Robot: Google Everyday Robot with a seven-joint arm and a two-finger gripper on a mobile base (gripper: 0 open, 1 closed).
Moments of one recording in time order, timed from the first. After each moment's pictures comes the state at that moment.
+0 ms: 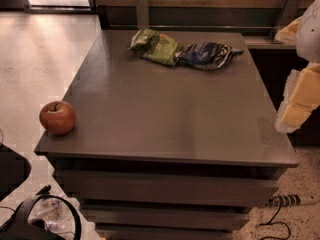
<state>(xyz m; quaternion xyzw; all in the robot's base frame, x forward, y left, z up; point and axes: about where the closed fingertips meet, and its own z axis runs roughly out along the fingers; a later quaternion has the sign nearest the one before) 0.438 -0.215 0.983 -0.60 0.78 -0.04 0.17</state>
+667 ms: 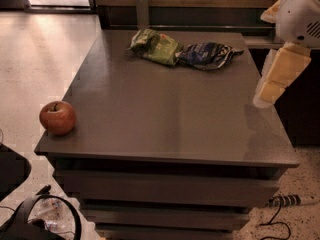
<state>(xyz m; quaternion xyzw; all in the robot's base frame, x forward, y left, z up) 0.483 -0.198 0.997 -0.60 0.77 -0.06 0.21</state>
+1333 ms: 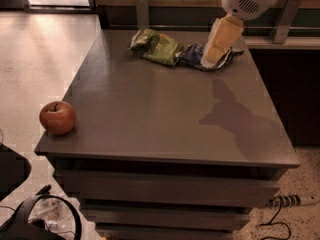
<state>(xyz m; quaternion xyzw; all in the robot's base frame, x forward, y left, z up) 0.598 -0.137 1.008 -0.59 0.74 -0.07 0.31</state>
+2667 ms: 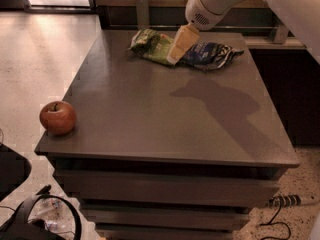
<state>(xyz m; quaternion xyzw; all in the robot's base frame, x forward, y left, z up) 0.701 -0.071 0.948 -0.56 0.75 -0.01 0.35</state>
